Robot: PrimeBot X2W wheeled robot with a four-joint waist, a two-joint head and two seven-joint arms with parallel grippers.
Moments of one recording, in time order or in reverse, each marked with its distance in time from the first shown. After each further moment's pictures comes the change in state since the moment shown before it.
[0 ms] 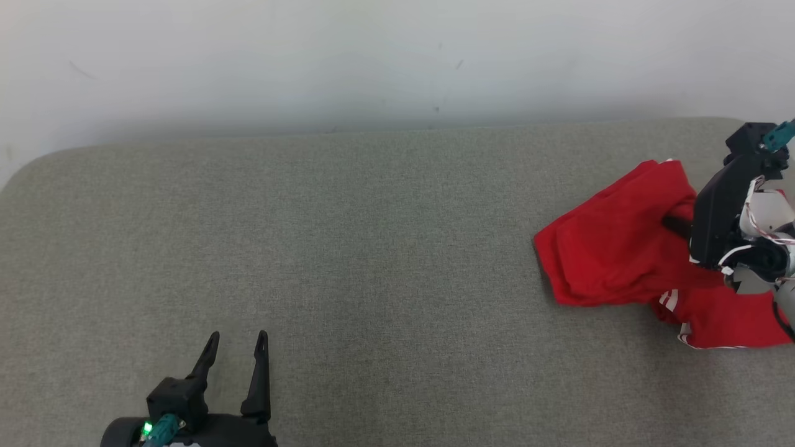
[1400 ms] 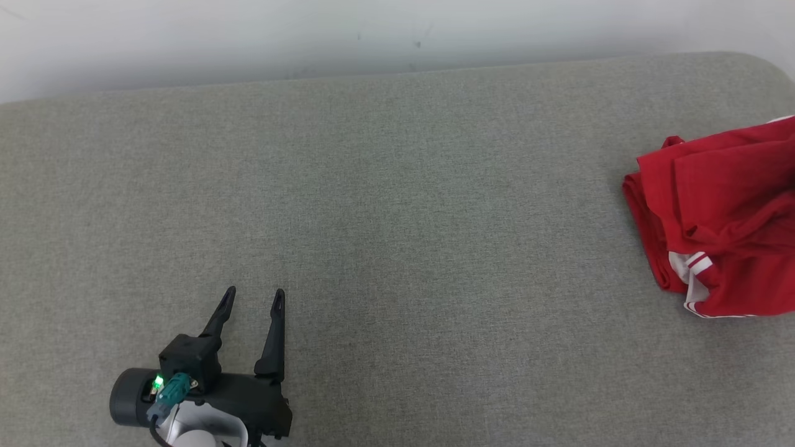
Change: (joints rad) left arm -0.101 0.002 -0.038 -0.024 0.016 -0.018 0.031; right arm -0.166 -0.131 0.068 0.209 -0.127 0.010 -0.070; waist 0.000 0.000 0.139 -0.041
